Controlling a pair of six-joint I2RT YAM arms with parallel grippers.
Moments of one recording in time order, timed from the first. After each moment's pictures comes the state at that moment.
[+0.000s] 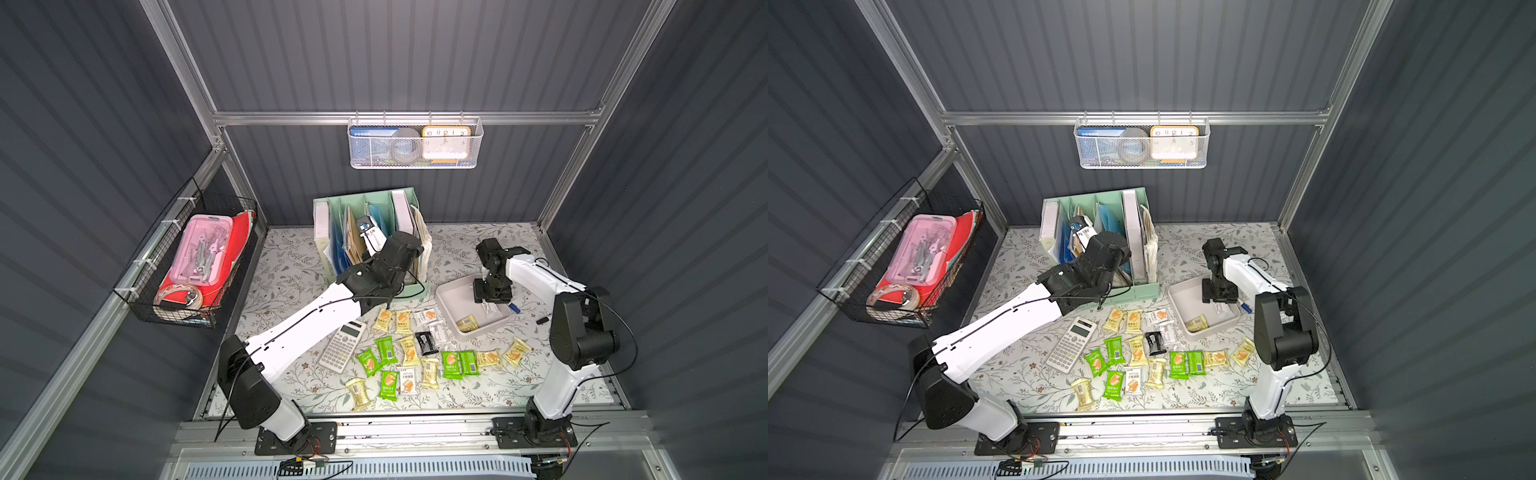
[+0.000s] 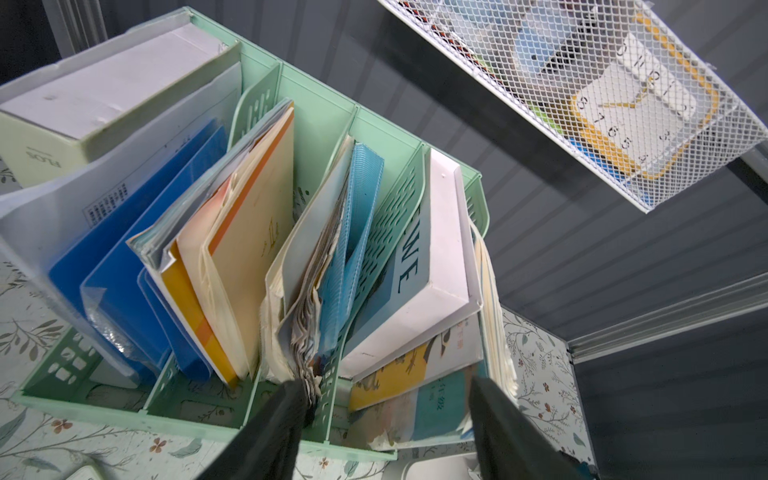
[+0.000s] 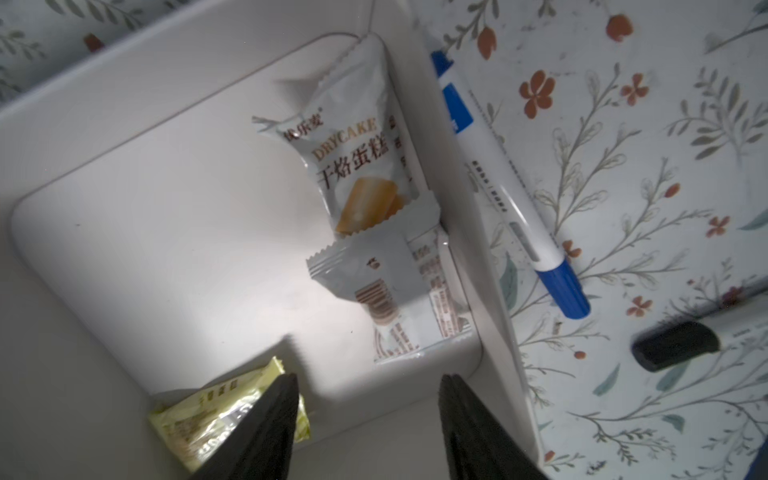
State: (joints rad) left arm -0.80 1.56 1.53 -0.47 -0.78 -0.93; right arm 0.20 1.85 1.36 -0.97 0.13 0.25
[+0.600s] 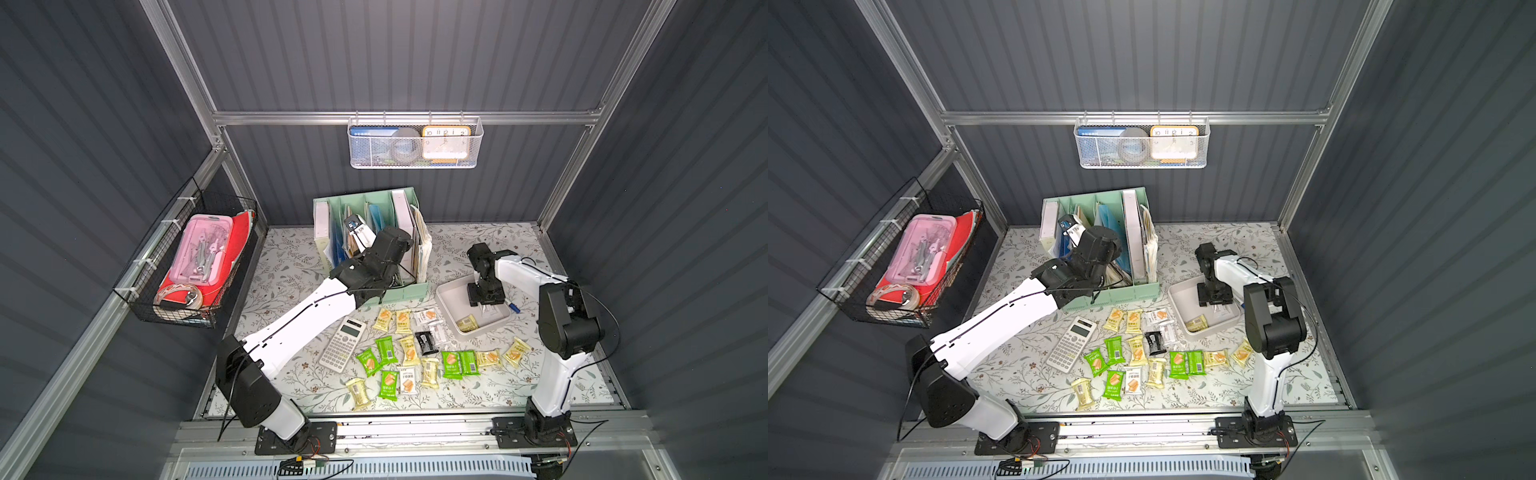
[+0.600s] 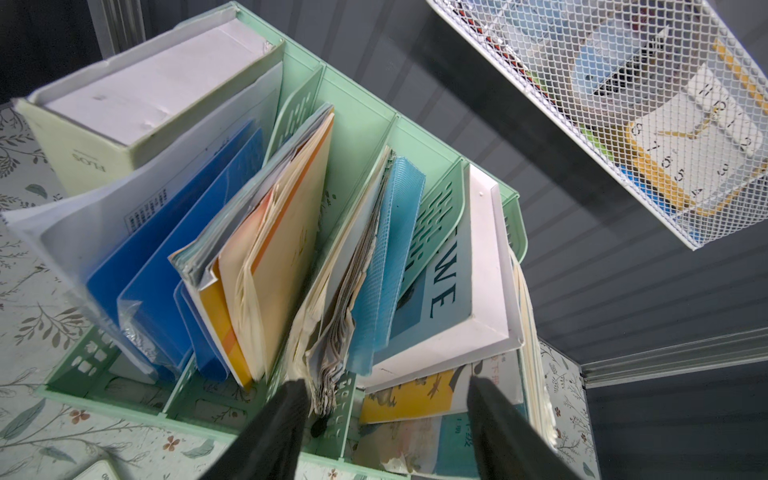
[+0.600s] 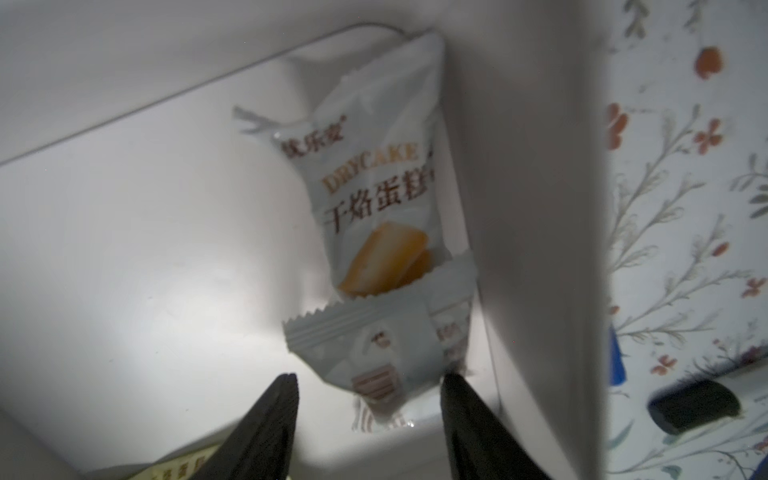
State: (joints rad) left arm -0.73 1.56 1.53 -0.51 -0.73 -0.98; right arm 0.24 1.93 1.36 -0.91 0.13 0.21
